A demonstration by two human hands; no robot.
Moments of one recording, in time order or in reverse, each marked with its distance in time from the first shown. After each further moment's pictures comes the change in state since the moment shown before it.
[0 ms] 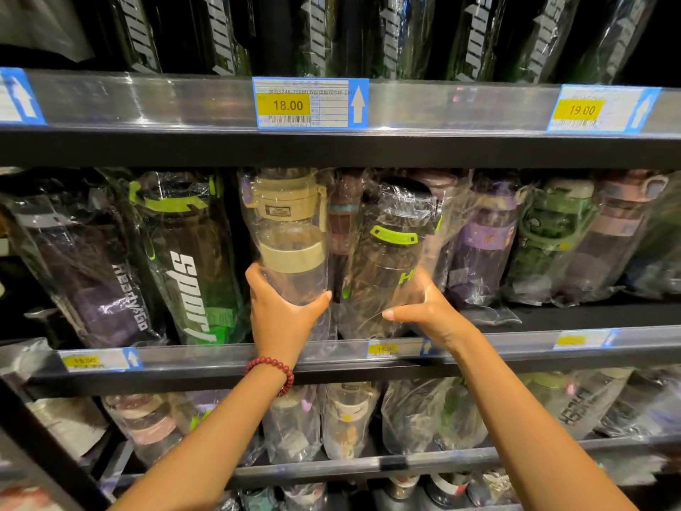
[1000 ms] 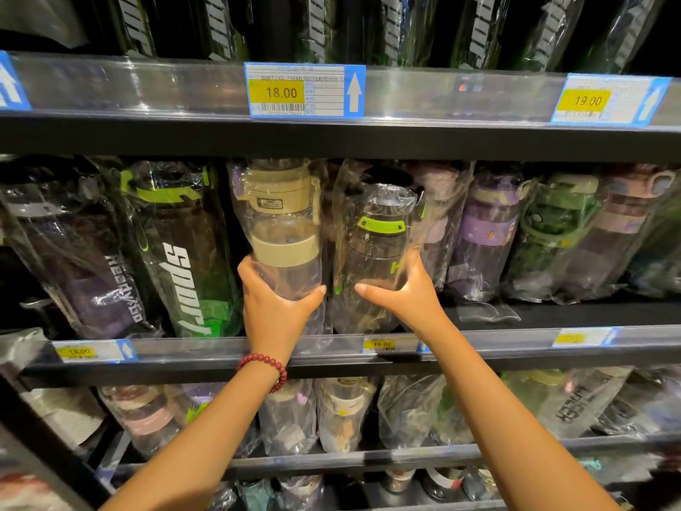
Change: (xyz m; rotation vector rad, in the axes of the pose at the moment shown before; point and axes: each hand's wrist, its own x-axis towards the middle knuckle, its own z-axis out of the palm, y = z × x) left_hand -0.002 -0.001 -0.001 0.013 0.031 0.026; right_hand 0.009 -0.008 0.022 -0.260 0.248 -0.093
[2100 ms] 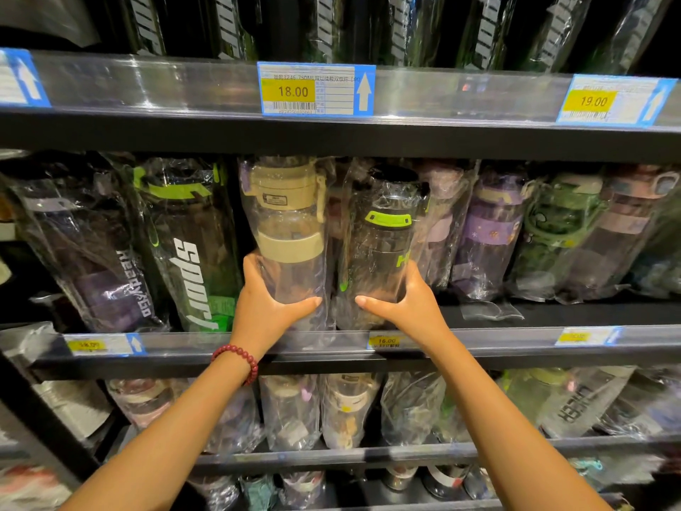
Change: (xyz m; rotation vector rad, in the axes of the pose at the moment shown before) left_hand 0.014 -0.005 -0.030 0.015 -0.280 0.013; right_hand -0.012 0.007 0.007 -0.185 0.017 -0.019
